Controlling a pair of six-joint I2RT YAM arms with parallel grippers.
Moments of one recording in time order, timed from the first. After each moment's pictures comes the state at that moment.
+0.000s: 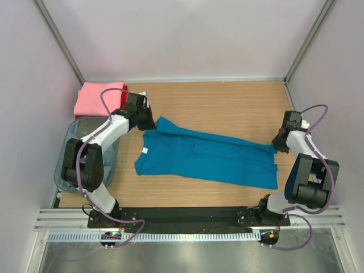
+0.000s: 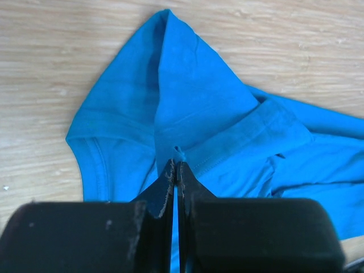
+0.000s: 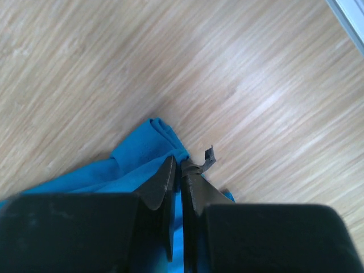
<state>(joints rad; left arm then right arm) -0.30 1.69 1.22 -0.40 0.13 -0.47 -0.30 1.46 0.88 -0.49 0.23 0.43</state>
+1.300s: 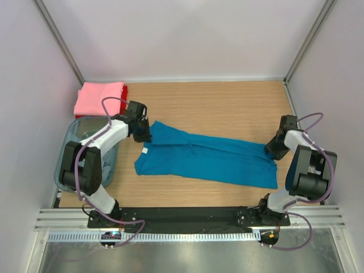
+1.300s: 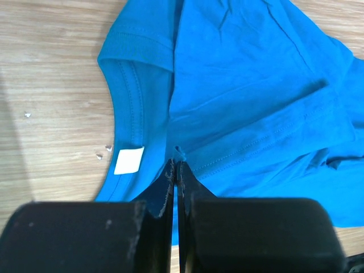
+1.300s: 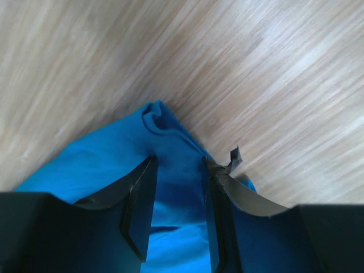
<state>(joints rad) -0.30 1.63 1.10 -0.55 0.08 -0.45 -0.30 1.51 0.84 -0.53 0.14 0.56</state>
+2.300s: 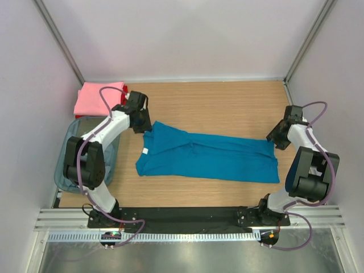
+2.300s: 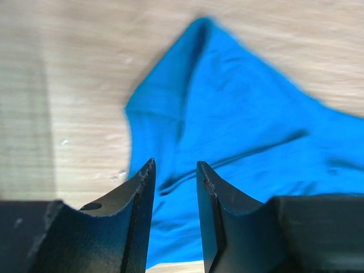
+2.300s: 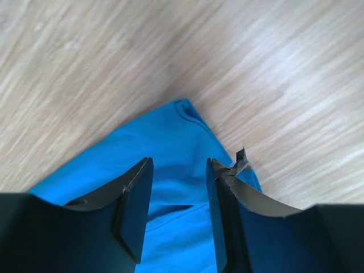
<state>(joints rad) -0.30 1.71 1.27 -0.63 -0.06 -0.48 -0.29 1.52 0.96 -0.54 0.10 0.47</state>
